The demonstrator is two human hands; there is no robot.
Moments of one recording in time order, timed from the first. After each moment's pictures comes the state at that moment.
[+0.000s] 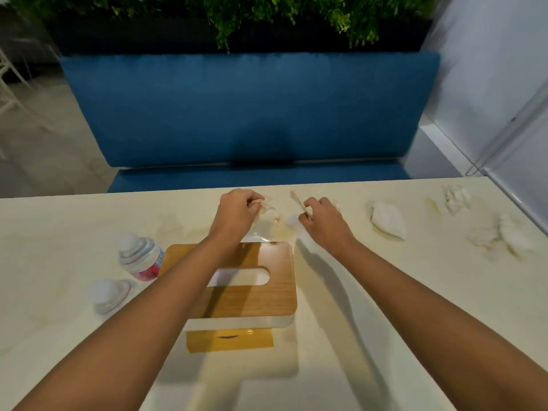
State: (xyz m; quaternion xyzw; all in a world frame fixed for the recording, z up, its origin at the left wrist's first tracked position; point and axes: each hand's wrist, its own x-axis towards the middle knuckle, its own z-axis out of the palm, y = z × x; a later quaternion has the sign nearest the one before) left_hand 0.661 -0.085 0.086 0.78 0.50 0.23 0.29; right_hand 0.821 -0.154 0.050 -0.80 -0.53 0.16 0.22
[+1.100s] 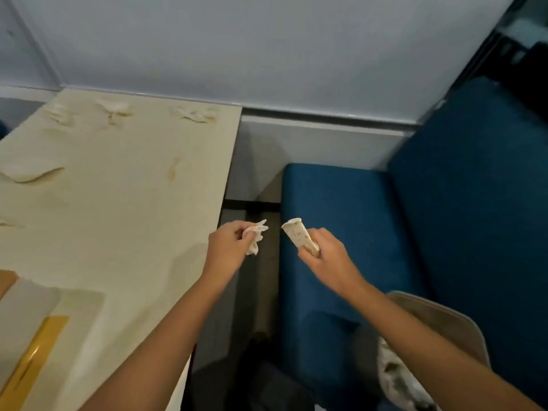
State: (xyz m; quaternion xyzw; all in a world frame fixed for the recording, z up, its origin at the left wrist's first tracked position) left_hand 0.611 -0.454 0.034 0.87 -0.05 -0.09 0.49; right_hand 0.534 -0.623 0.036 -0.92 0.09 -0.01 0.37
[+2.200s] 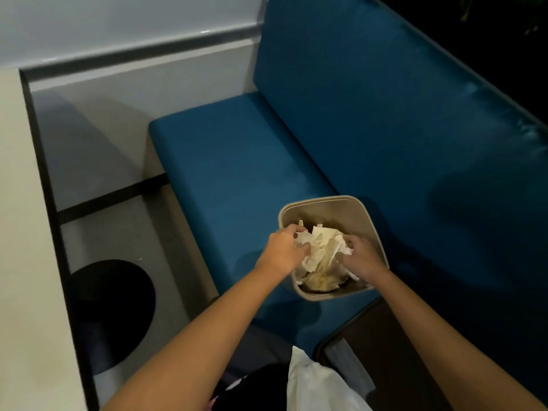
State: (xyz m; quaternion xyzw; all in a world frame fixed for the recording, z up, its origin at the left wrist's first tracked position) left_hand 0.449 -0.655 -0.041 0.78 -0.36 -0.42 0.30; right_hand 0.303 -0.759 -0.064 -0.73 0.57 0.07 0.38
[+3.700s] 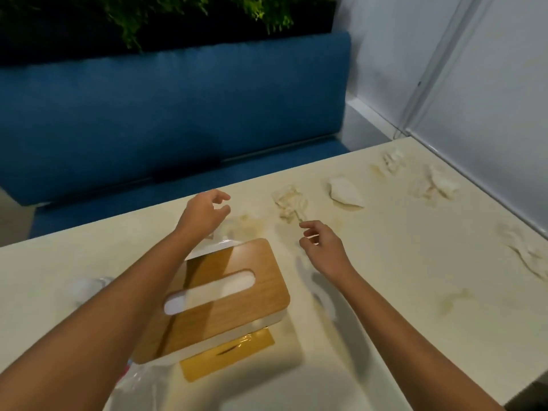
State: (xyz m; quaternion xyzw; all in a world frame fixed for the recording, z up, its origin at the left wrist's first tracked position) left_hand 0.665 -0.049 0.074 0.83 0.43 0.10 0.33; right_hand 0.785 -0.240 0.037 -0.82 -0.29 0.24 0.44
